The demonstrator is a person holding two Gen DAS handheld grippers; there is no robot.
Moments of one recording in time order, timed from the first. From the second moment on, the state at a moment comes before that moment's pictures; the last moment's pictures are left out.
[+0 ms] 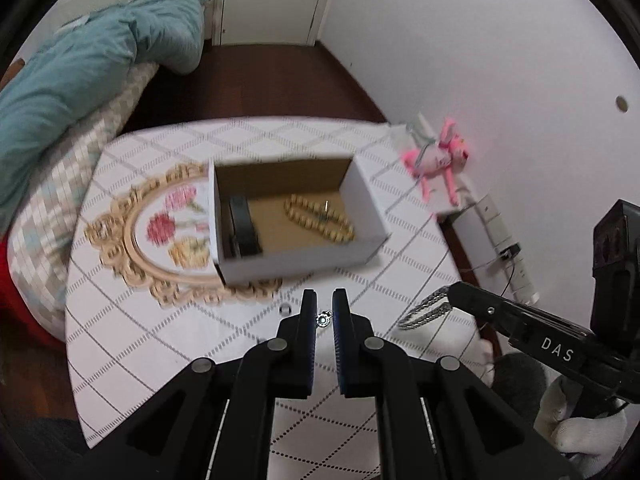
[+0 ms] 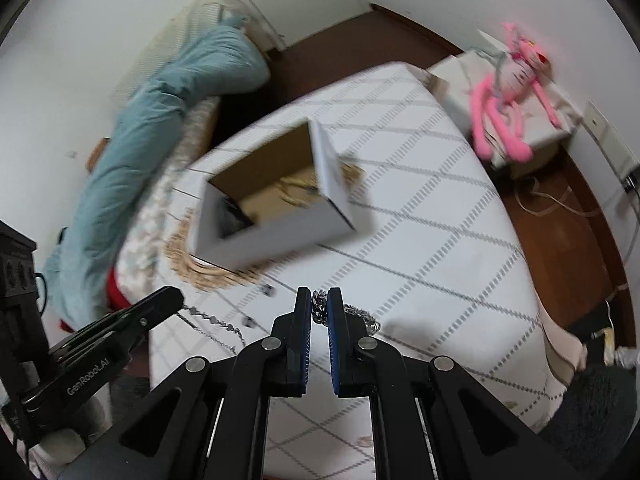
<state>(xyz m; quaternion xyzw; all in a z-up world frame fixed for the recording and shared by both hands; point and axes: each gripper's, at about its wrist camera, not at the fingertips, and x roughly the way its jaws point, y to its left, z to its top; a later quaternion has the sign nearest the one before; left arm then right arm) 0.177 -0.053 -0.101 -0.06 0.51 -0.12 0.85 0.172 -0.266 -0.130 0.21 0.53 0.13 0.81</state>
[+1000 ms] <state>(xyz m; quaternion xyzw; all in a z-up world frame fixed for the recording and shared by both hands) 0.357 -0.019 -0.145 -0.06 0.60 -0.07 0.80 0.371 -0.192 -0.158 0.07 0.59 0.13 0.80</state>
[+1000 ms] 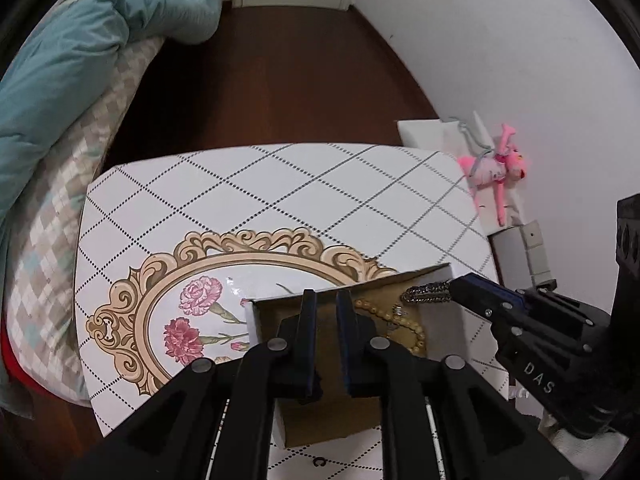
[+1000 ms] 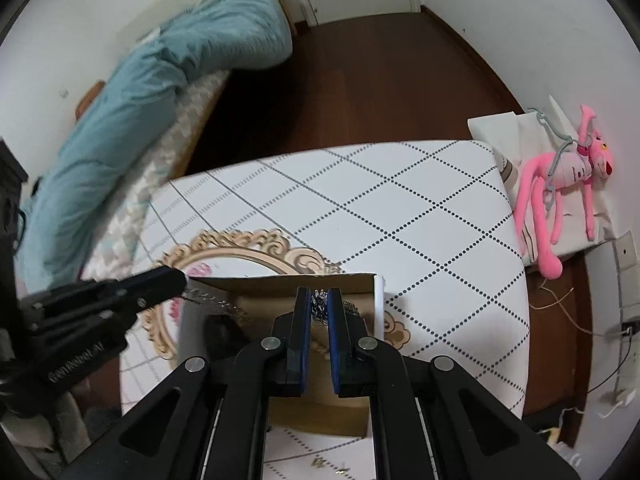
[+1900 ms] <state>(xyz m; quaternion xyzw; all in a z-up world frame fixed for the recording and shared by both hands) 0.290 -0.001 -0.170 -0.01 0.55 0.05 0.84 0.311 -0.194 -0.175 -0.05 0.57 0.05 0.82</state>
